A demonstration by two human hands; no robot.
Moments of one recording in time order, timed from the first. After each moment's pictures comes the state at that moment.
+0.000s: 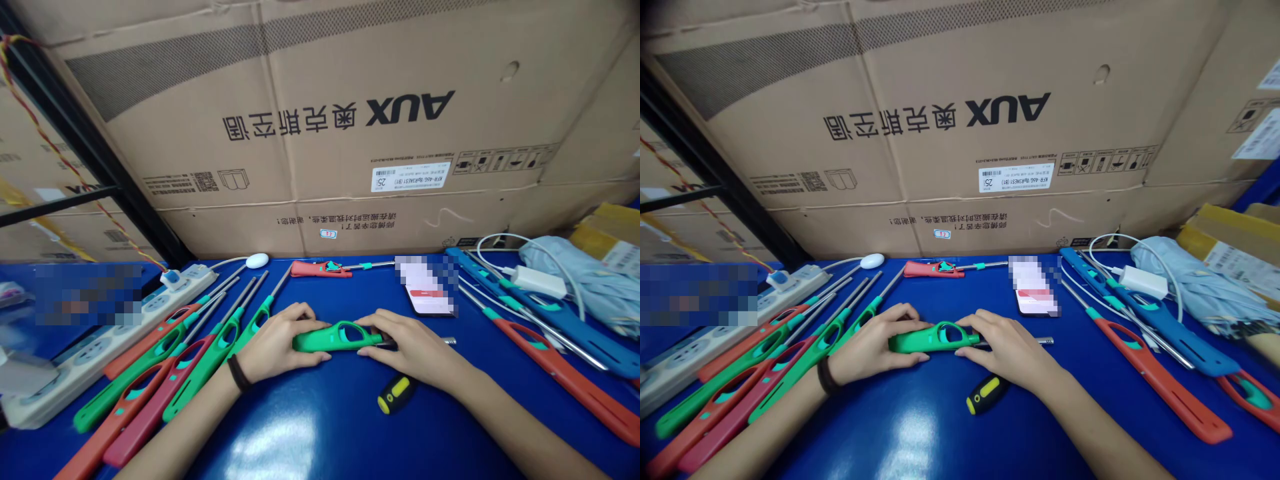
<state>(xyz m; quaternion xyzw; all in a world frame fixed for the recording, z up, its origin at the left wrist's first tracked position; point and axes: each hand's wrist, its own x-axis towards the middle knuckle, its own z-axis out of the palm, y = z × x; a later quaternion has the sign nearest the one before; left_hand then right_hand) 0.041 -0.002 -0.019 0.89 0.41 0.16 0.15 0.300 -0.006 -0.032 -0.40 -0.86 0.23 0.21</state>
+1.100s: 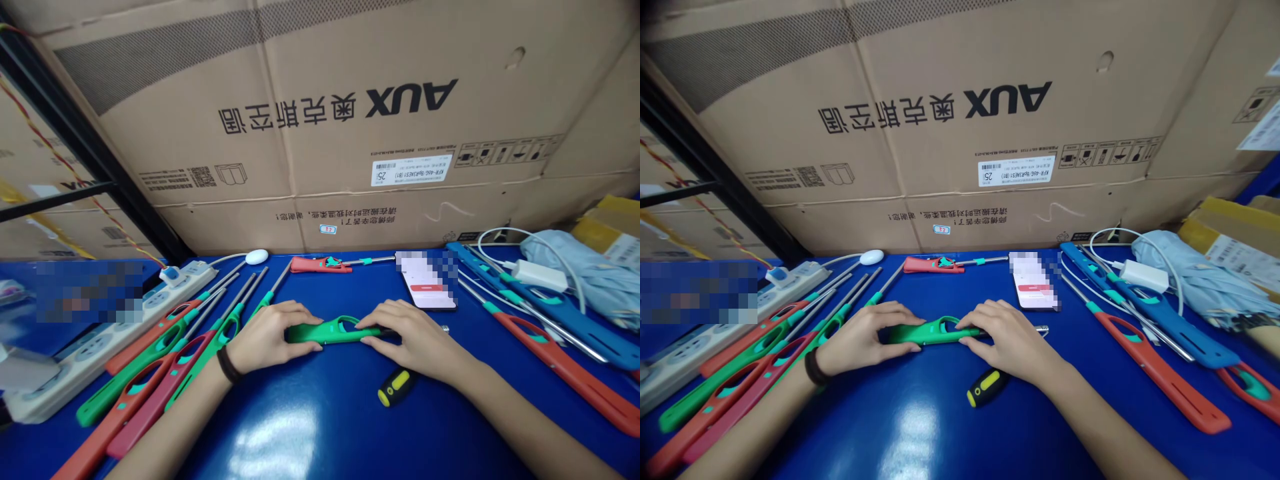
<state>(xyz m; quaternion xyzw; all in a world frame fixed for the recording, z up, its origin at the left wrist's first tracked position) 0.030 0.000 -0.013 0.90 0.37 0.19 0.15 0.300 -0.004 -0.029 -0.37 -0.89 0.14 0.22</state>
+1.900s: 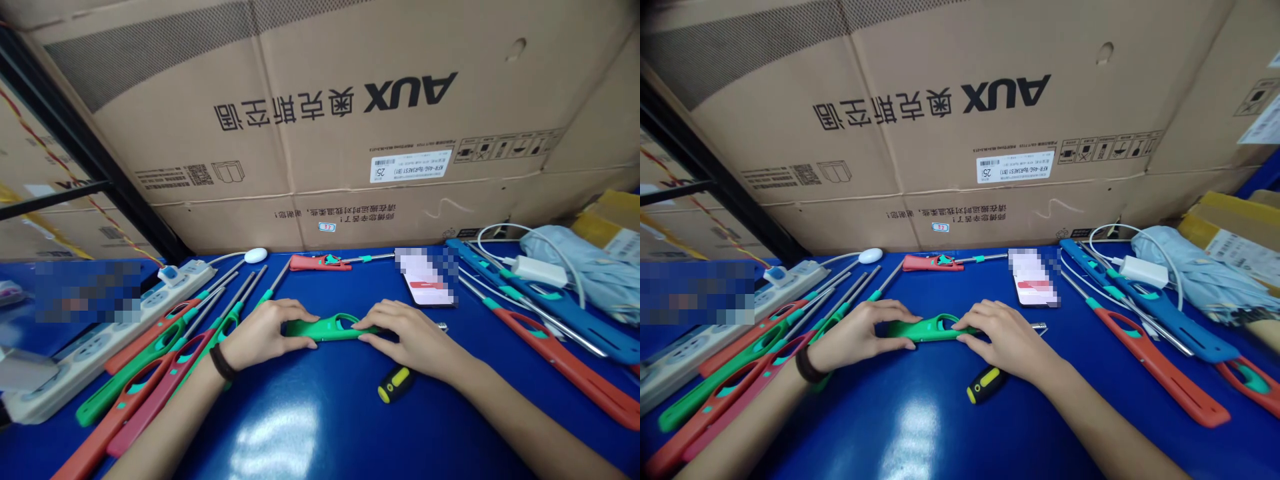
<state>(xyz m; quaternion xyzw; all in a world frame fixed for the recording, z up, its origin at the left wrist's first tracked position) 0.028 0.003 -0.008 0.88 0.39 0.17 0.20 0.297 -0.004 -0.033 -0.37 -0.89 0.16 0.23</state>
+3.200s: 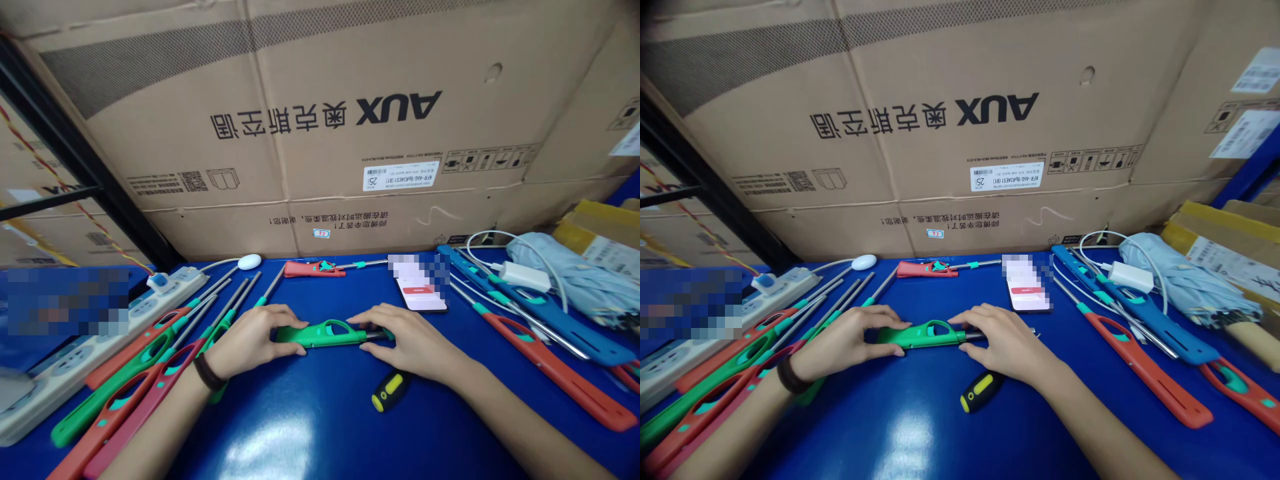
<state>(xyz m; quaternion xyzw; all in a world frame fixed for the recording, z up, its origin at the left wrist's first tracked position) 0.021 0.005 -0.004 0.88 0.42 0.14 0.18 0.305 -0.003 -0.029 -0.41 -0.87 0.20 0.21</state>
